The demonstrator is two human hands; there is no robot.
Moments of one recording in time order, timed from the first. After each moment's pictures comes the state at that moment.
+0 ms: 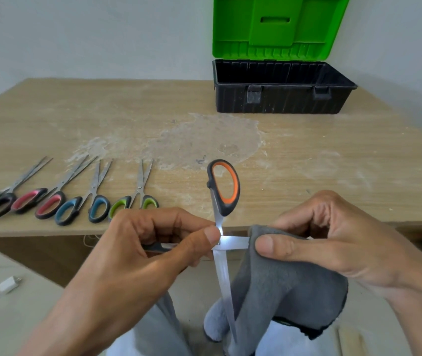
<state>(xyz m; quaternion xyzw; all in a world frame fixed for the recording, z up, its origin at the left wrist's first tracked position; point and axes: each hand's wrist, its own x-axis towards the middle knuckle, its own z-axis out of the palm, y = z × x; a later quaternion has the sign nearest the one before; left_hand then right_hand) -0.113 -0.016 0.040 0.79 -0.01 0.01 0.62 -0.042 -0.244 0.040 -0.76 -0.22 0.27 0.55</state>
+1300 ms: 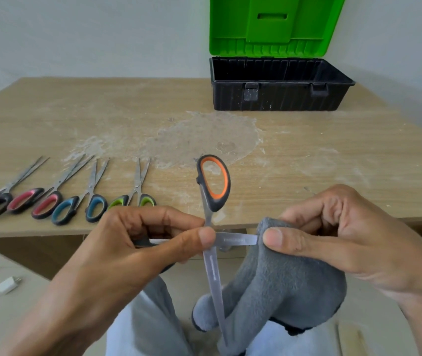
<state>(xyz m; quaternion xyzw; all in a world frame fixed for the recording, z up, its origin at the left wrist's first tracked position) -0.109 -0.006 0.033 0.76 0.02 -0.03 0.65 -0.041 -0.258 0.036 -0.76 -0.21 0.26 0.55</state>
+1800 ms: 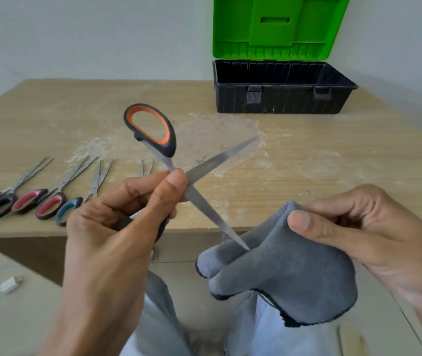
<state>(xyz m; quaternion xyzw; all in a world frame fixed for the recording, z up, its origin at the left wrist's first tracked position) -0.101 -0.025 0.029 0.61 0.12 0.22 0.75 -0.044 -0.264 0.031 -0.76 -0.18 0.17 0.61</state>
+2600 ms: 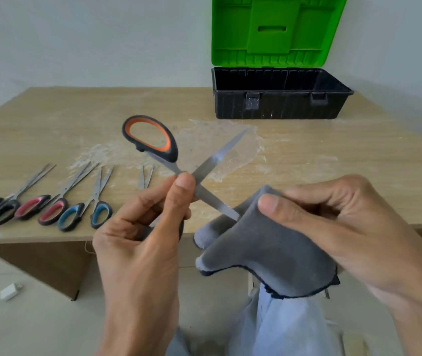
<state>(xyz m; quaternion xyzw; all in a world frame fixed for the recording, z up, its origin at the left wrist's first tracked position) -0.098 -0.053 0.028 0.52 0.16 0.28 0.79 -0.050 -0.239 0.039 -0.79 -0.21 0.07 0.57</state>
